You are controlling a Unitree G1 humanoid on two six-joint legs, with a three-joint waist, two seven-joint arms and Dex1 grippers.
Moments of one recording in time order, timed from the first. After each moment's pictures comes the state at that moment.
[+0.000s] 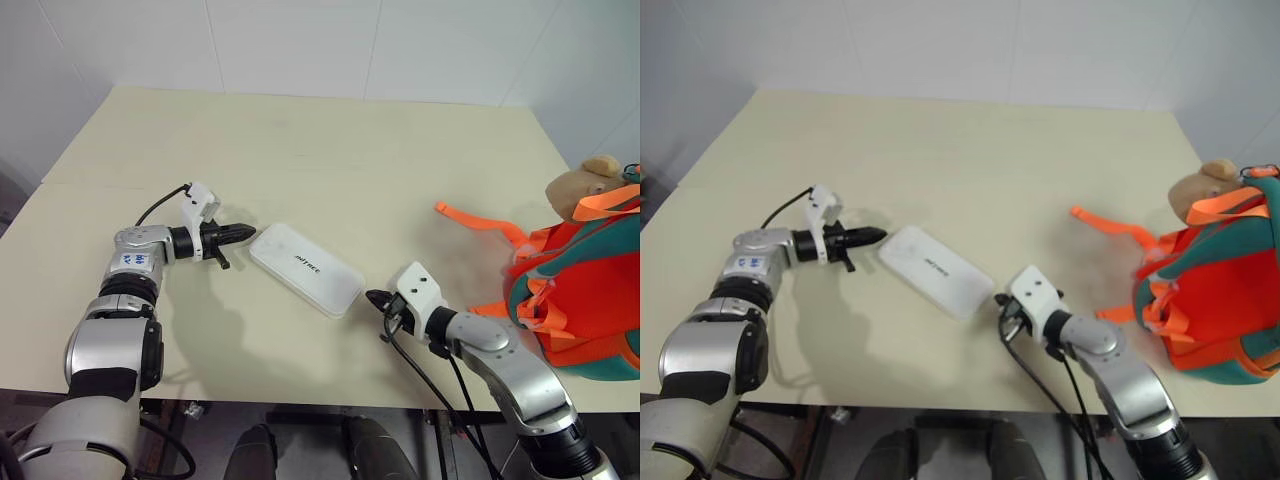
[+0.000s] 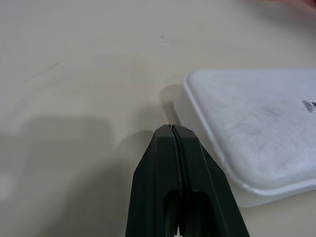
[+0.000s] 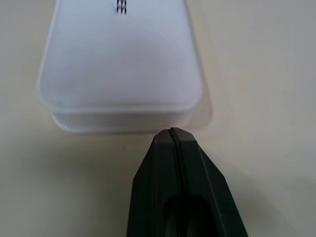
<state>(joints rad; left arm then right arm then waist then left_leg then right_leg) -1.05 0.53 0.08 1.25 -0.08 -0.07 -1.10 -0.23 -0.49 0.22 -0.44 0.17 0.68 0.50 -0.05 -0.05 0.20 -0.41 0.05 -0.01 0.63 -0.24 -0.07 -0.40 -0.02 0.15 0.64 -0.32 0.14</state>
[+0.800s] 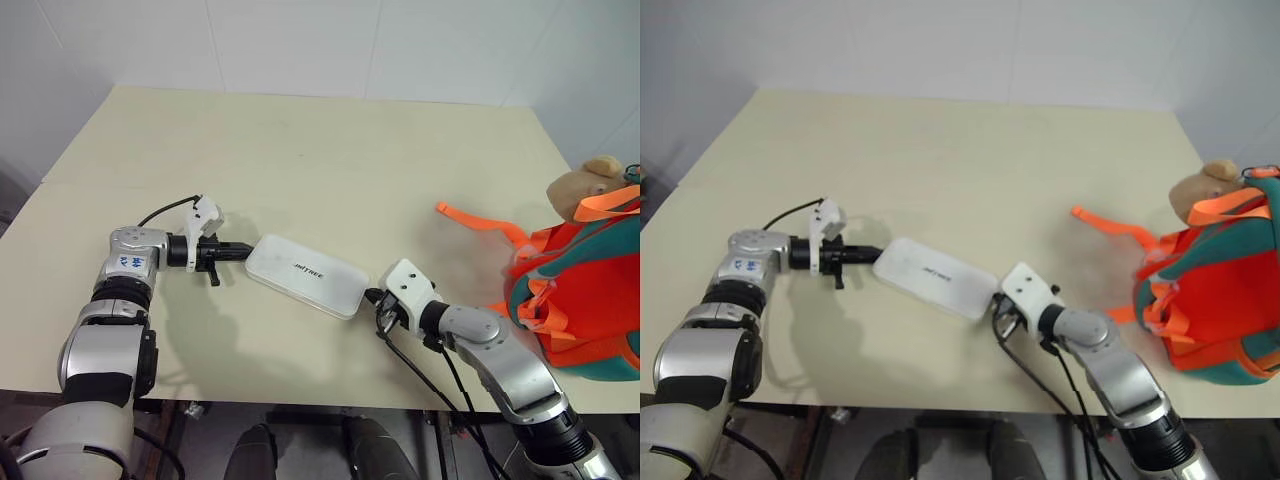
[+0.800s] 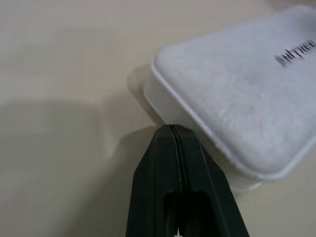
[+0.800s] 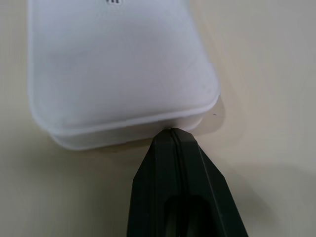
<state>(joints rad) -0.99 0.57 0.01 1.15 -0.01 -0.06 -1.30 -0.28 -0.52 0.25 -0.42 0.12 0.72 0.55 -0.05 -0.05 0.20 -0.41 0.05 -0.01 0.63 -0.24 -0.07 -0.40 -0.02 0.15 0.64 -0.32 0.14</state>
